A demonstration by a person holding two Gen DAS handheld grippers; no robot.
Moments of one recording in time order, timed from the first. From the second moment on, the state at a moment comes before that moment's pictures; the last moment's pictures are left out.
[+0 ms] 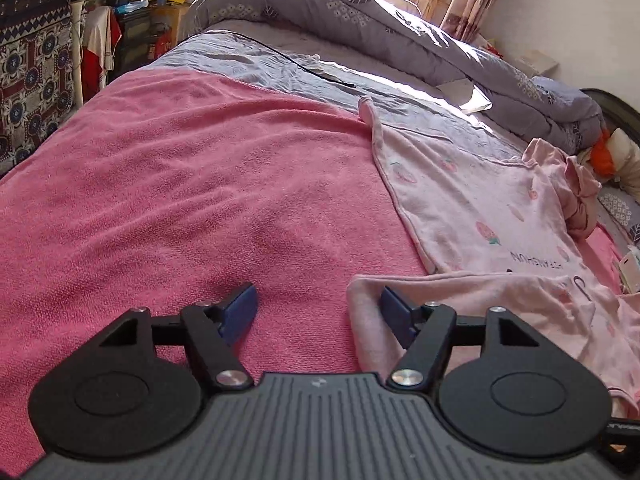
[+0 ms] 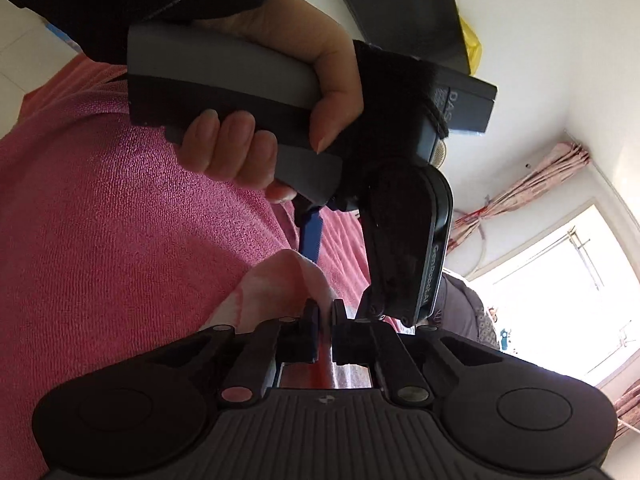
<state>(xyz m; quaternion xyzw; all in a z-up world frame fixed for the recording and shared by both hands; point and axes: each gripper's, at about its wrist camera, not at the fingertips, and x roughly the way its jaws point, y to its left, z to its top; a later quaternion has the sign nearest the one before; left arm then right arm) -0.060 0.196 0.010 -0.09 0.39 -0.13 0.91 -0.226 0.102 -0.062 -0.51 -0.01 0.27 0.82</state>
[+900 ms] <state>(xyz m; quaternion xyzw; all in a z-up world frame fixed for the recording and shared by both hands) -0.042 0.179 0.023 -0.04 0.47 -0.17 0.87 -0.180 0.119 -0.053 -0.05 0.18 0.17 0.97</state>
